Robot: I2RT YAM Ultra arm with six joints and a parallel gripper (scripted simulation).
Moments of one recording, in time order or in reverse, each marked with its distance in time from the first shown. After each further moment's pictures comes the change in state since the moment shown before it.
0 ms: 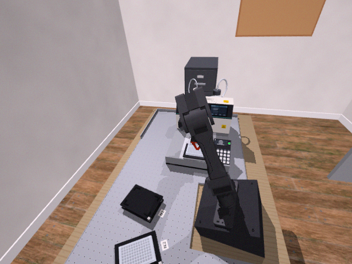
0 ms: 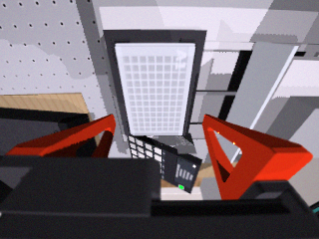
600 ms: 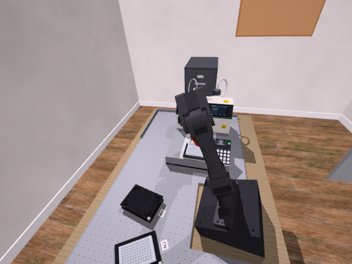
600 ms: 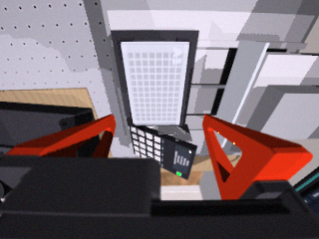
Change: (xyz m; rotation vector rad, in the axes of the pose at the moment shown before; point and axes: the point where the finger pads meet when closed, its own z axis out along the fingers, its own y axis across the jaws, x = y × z) arm 0.000 -0.001 -0.027 0.003 0.000 -0.001
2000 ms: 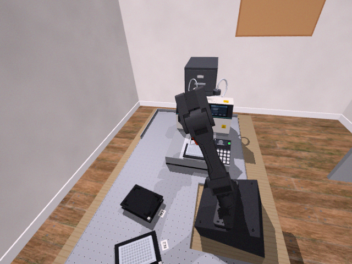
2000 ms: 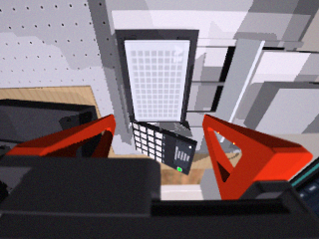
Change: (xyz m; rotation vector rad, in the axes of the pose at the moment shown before) arm 0.001 0.002 -0.010 -0.008 0.002 0.002
